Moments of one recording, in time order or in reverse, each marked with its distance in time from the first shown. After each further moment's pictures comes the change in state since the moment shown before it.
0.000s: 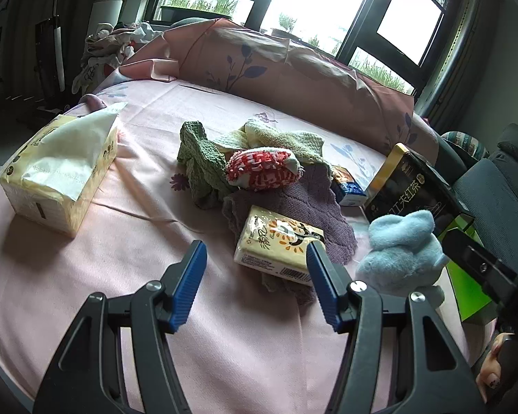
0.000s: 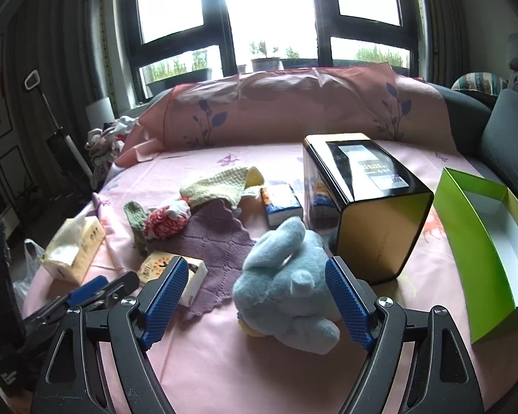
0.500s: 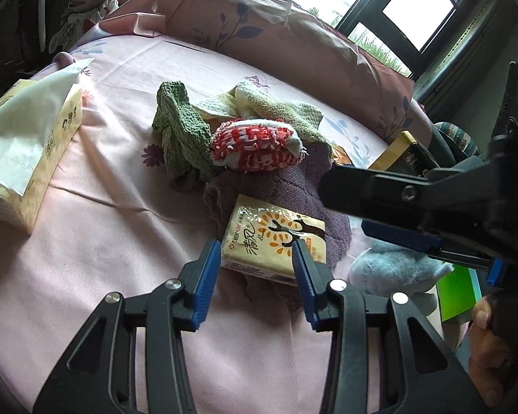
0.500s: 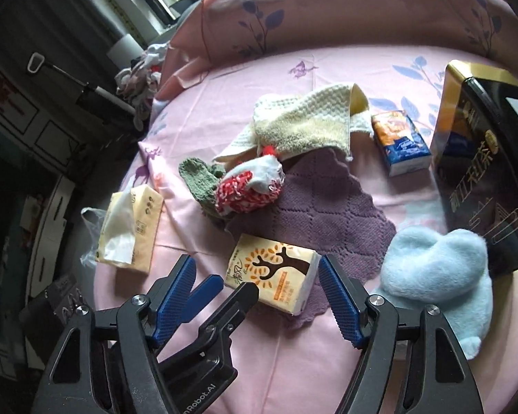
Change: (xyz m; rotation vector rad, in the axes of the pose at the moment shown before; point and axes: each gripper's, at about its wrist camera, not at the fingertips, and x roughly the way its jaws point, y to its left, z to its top) left arm 0.040 0.007 0.014 -0.068 0.185 -0.089; right arm 0.107 0.053 0.037 0.100 0.478 0.285
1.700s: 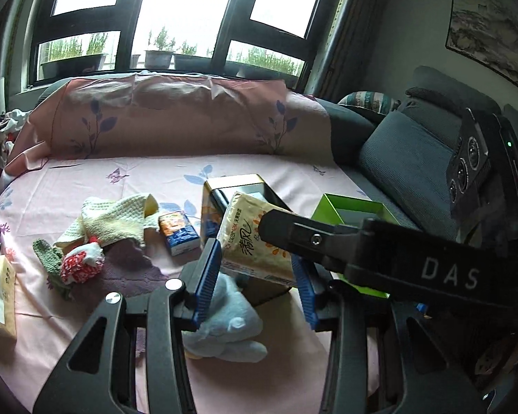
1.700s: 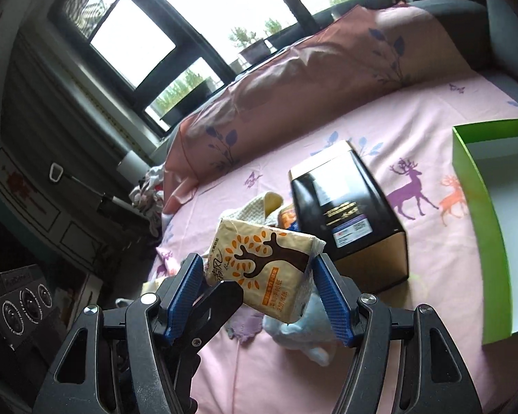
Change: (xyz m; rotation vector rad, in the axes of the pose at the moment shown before) left arm -0.059 -0.209 0.005 0.440 -0.134 -0.180; right arm -0.179 -0.112 -0.028 0.200 -0.428 0.063
